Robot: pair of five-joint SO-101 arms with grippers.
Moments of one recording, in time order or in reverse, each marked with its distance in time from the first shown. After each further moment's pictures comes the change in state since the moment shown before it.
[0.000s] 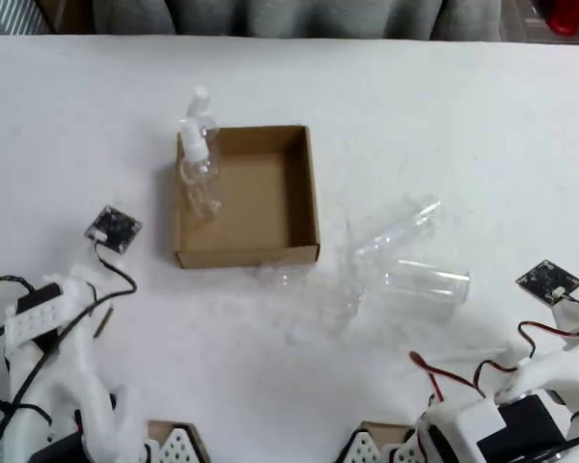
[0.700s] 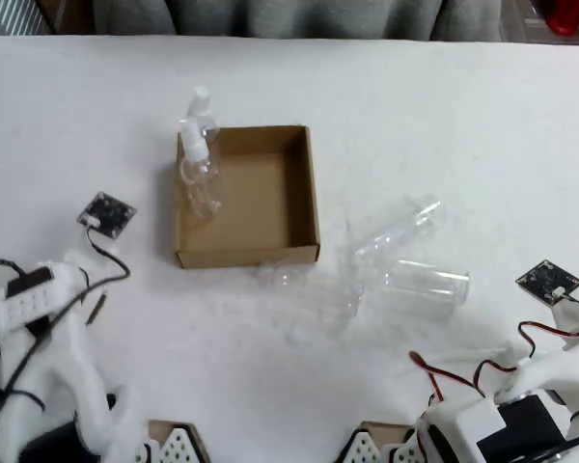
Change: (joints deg) left arm 0.2 4.7 -8.6 4.3 0.7; right arm 0.0 0.0 0.0 0.0 0.0
